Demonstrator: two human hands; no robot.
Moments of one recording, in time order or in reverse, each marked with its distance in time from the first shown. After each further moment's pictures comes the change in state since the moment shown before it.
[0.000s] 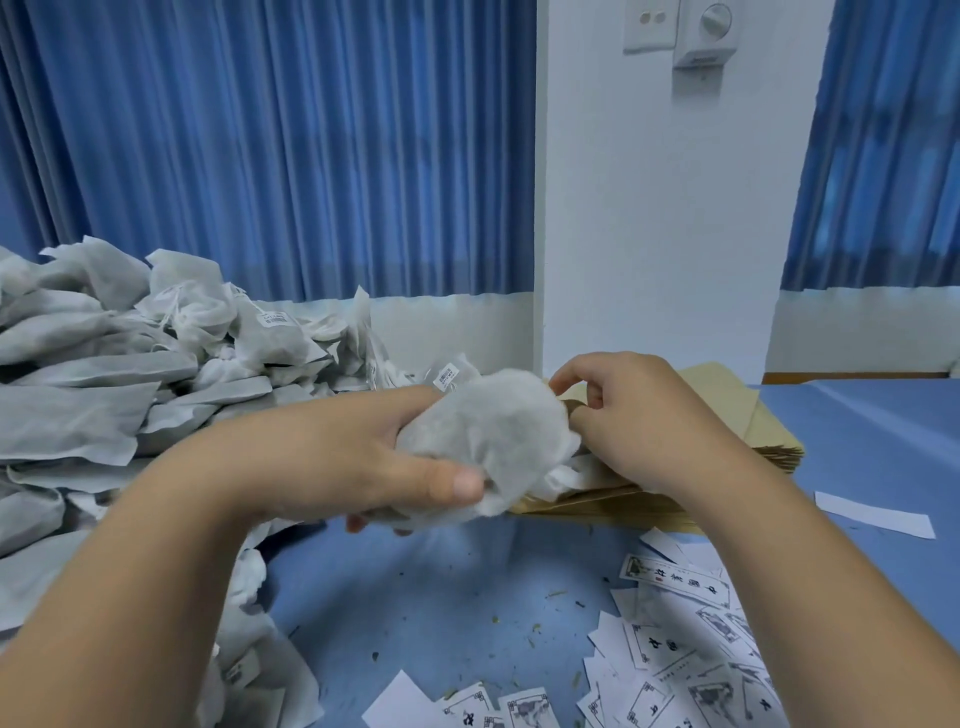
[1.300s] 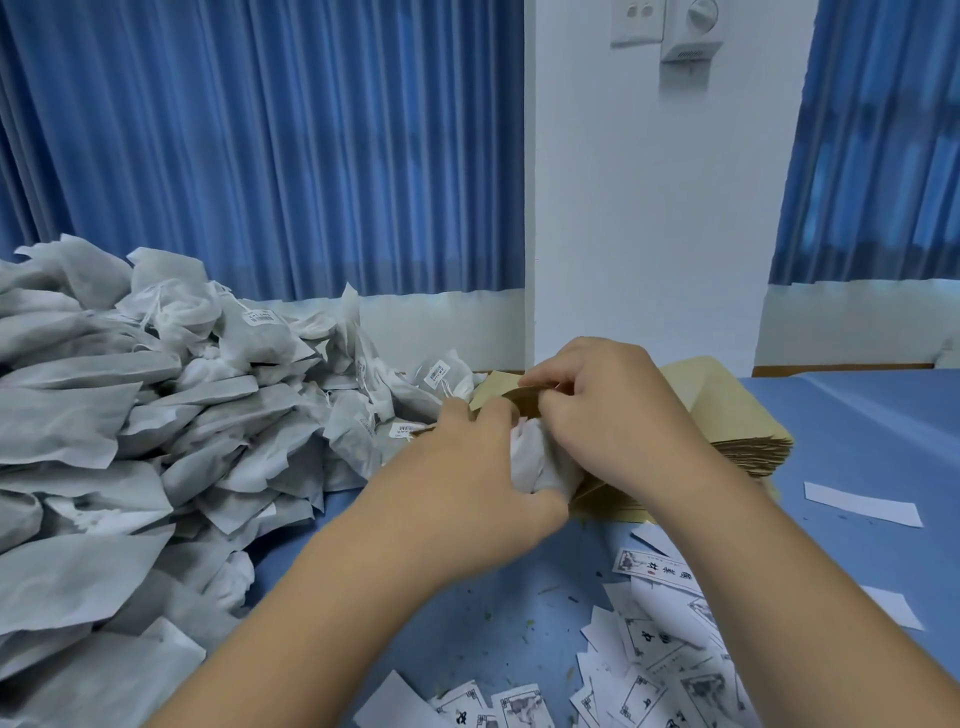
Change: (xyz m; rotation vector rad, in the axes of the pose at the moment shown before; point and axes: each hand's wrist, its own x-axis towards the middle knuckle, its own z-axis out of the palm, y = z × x) left_hand 0.044 0.012 0.072 0.516 0.468 -0.216; right_hand -0.003 -0.015 0.011 0.100 0.157 -0.060
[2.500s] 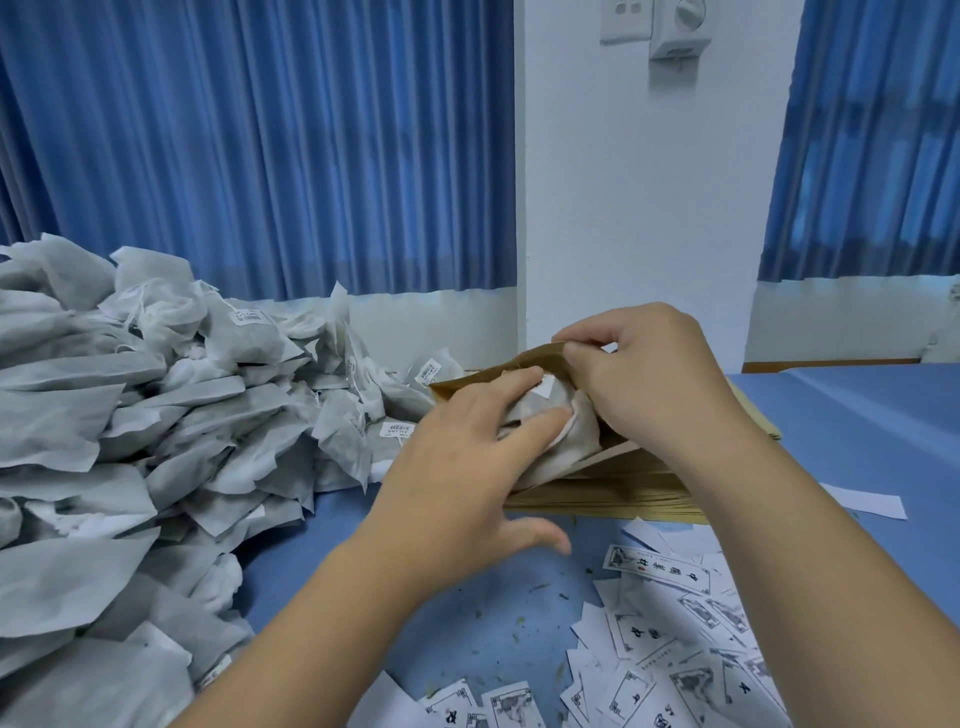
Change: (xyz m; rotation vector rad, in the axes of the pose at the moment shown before) left_hand 0.015 -0.024 0.030 0.194 0.344 0.530; right_hand 0.006 0.006 -0.026 0.081 0.152 0.103
